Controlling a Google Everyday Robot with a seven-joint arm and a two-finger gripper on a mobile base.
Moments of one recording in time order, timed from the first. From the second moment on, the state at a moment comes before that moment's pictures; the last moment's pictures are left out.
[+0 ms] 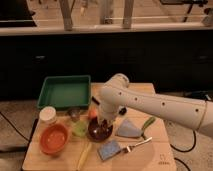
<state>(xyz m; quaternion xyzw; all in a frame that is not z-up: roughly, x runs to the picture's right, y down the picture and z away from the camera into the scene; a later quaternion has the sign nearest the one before) -0.001 0.172 0.711 -0.23 -0.29 -0.55 0.75</state>
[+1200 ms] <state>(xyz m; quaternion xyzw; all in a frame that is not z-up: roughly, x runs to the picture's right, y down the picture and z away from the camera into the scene) -0.001 0.172 0.715 -0.23 -0.30 -0.55 0.75</state>
